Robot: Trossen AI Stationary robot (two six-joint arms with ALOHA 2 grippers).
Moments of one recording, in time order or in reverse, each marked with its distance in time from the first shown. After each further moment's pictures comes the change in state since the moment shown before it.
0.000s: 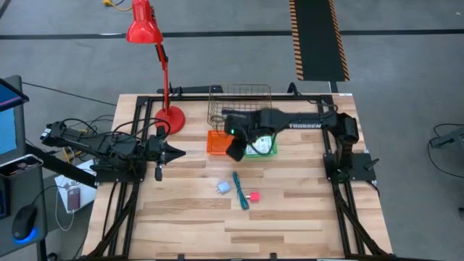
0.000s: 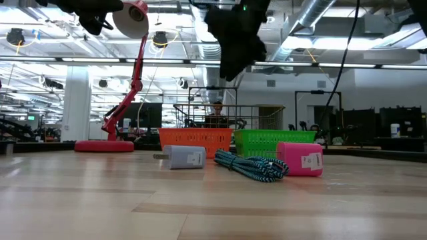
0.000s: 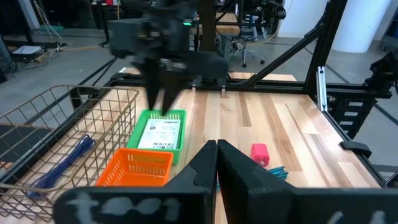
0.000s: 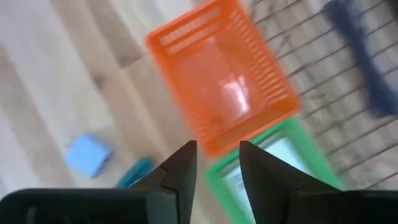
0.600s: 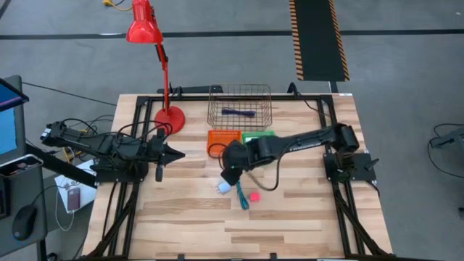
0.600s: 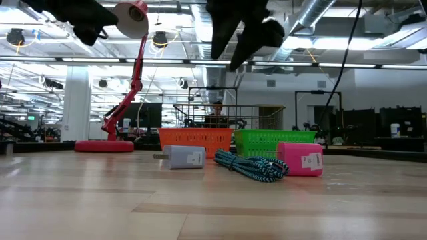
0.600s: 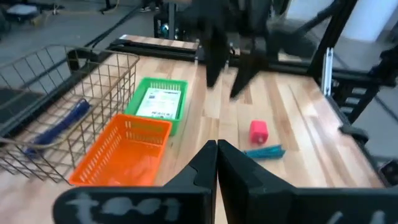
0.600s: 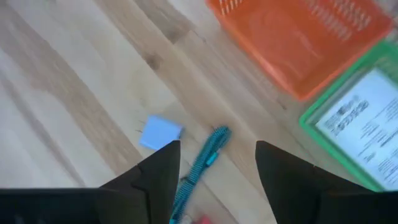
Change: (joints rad) left arm 0.000 0.000 0.000 -0.110 0.001 -0.115; right arm 0.238 0.034 0.001 0.004 0.081 0.434
